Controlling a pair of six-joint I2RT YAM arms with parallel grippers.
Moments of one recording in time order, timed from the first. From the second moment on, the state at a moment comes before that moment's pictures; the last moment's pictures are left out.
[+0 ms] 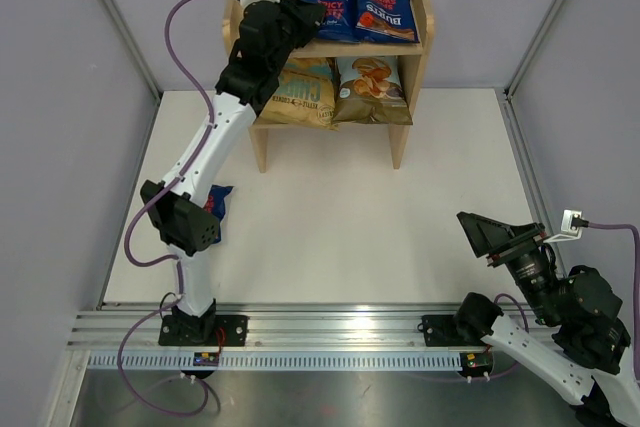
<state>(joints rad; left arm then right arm) -0.48 1.95 2.21 -0.18 -0.15 -0.94 0.90 0.04 0.78 -0.58 0.49 0.81</state>
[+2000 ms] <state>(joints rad) -0.54 0.68 1.47 -0.85 -0.57 -0.40 0.90 1.19 0.65 0.20 0.10 0.90</state>
